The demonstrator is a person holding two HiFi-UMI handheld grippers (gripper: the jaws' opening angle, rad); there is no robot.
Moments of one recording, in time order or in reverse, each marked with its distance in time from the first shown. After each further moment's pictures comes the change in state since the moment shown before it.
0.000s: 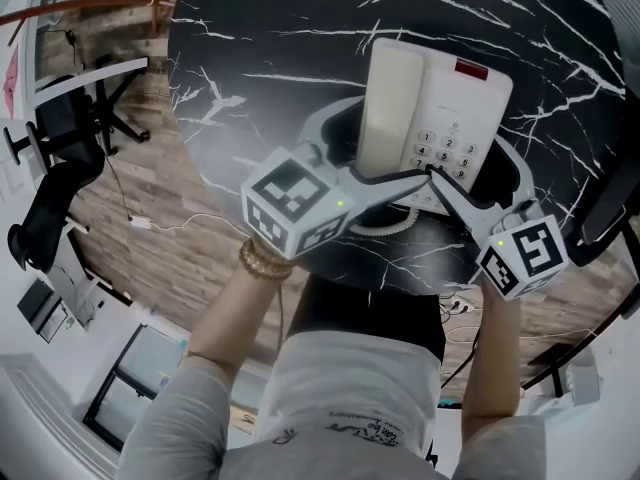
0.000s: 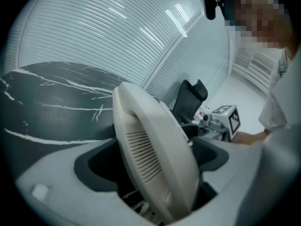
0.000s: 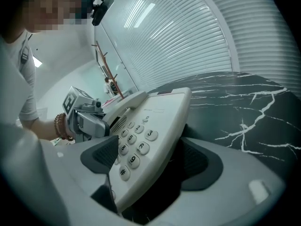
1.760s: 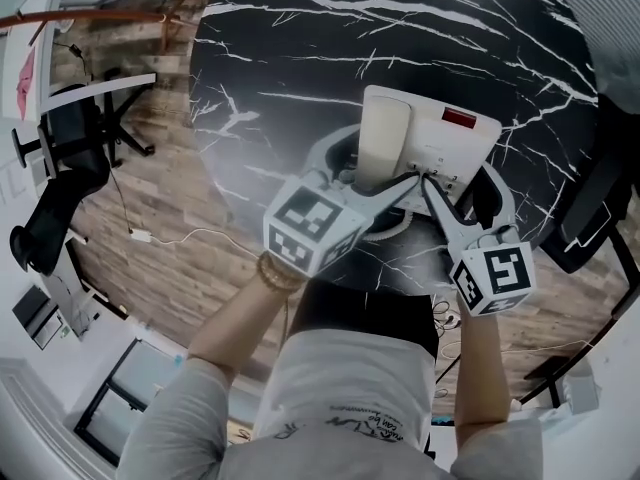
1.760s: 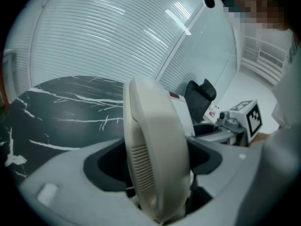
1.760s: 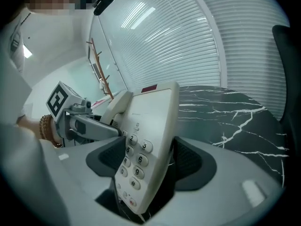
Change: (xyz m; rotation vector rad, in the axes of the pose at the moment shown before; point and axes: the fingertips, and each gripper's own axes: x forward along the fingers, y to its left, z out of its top) left arm -0.019 -0.019 0.021 0.009 -0.006 0.146; right arm -0.031 0.020 0.029 -0.005 -0.021 -0.182
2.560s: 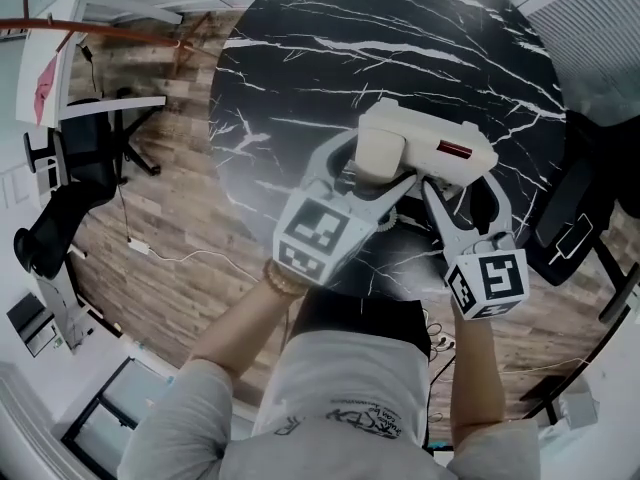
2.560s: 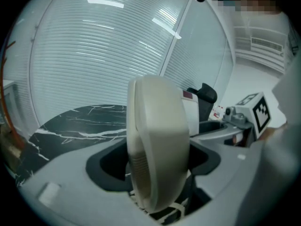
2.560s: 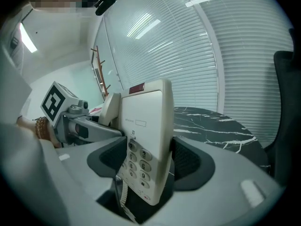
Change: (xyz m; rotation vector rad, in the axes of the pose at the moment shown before) left arm -0.026 -0.030 0.081 0.146 -0.101 0.092; right arm -0.042 0.005 0.079 -0.065 -0.119 -0.040
